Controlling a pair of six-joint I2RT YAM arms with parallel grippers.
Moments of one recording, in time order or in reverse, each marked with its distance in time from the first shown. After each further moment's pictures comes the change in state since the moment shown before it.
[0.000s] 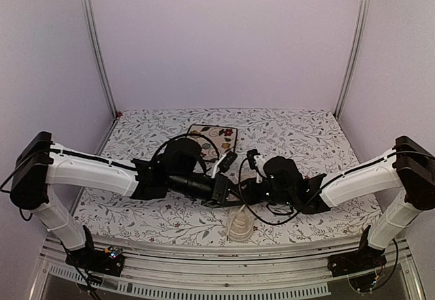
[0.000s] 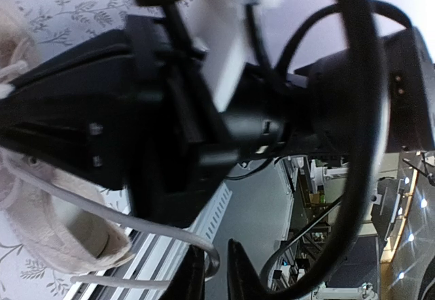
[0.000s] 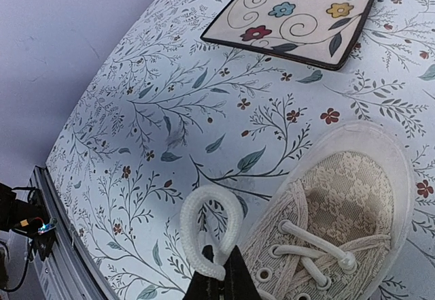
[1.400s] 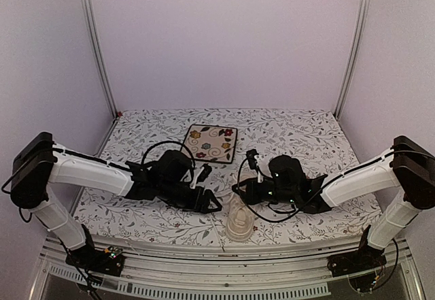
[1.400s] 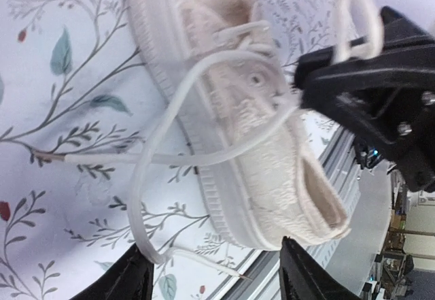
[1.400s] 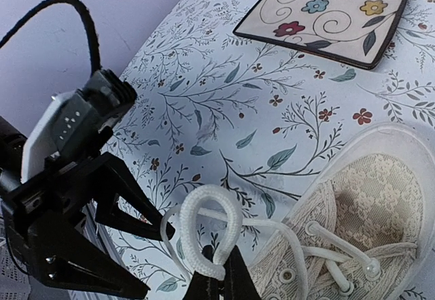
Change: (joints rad) left arm 0.111 -0.013 -0.097 -0.254 -0.179 0.265; right arm -0.042 0.010 -0.038 0.109 -0.166 -0.004
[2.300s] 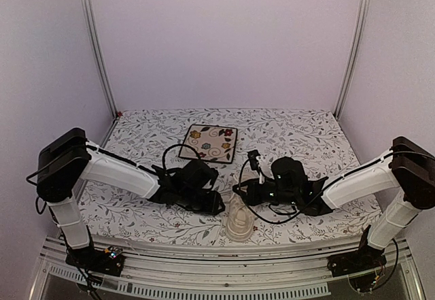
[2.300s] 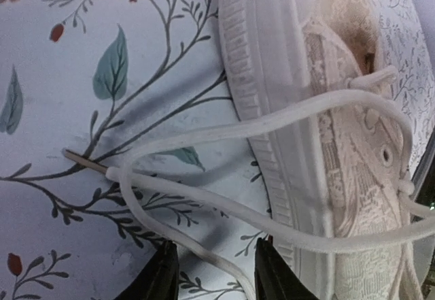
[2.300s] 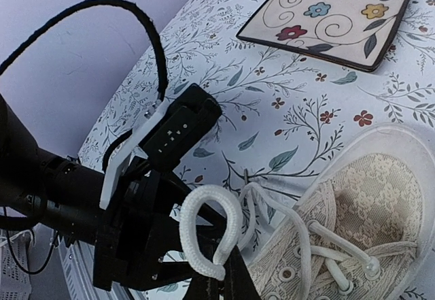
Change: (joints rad) left arm -0.057 0.216 0.077 0.003 -0.266 -0.108; right arm 0.000 0.000 -0.029 0.056 -0.001 0.000
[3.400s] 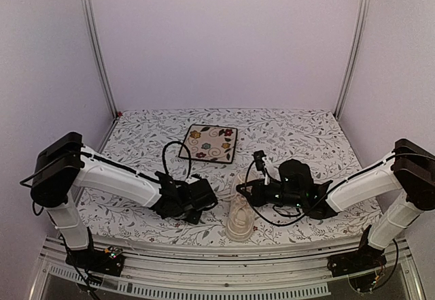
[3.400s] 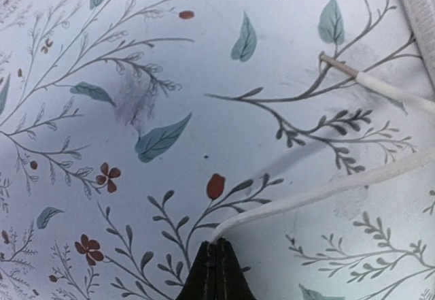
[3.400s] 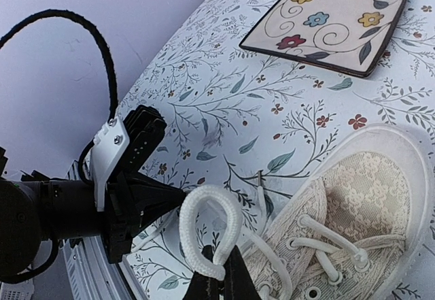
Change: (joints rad) left arm -0.137 0.002 0.079 -0.491 -0.557 0.003; right arm -0.013 -0.029 -0.076 0.104 -0.010 0.000
